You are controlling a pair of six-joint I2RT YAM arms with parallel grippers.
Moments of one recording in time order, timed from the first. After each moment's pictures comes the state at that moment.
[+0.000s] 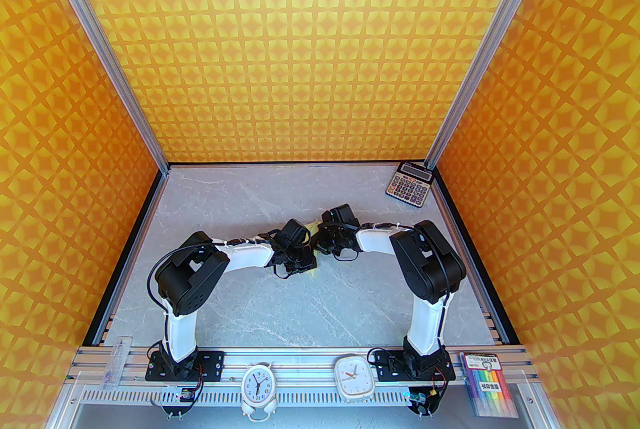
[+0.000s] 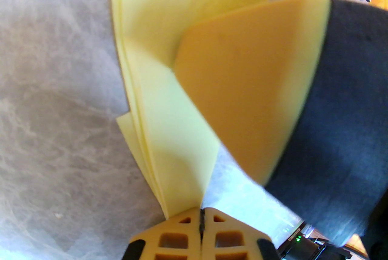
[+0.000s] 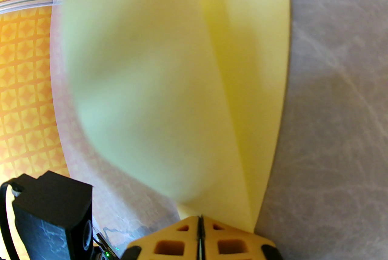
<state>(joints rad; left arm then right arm) -0.77 1.96 1.13 -0.18 0.36 -0.95 0.42 1.94 1.02 -0.06 -0.53 0.73</state>
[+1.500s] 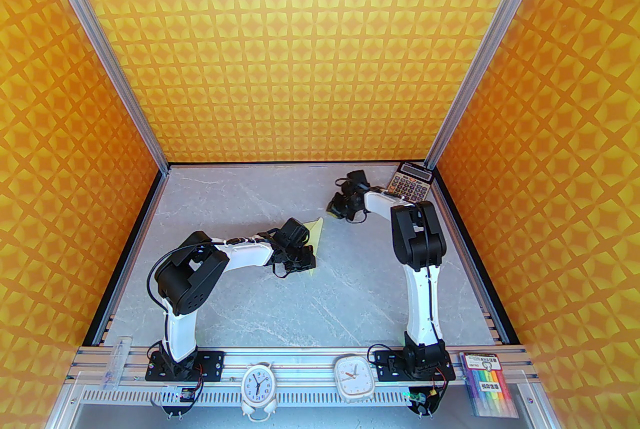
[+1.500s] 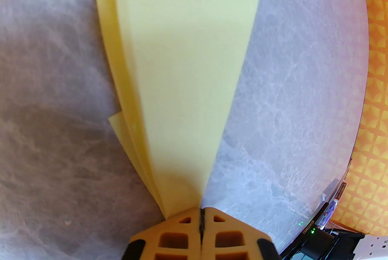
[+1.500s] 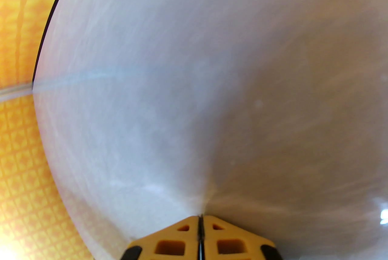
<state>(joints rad) -0.76 1.96 1.15 -0.24 0.36 -0.85 0.18 2.24 1.60 -0.40 -0.45 0.65</state>
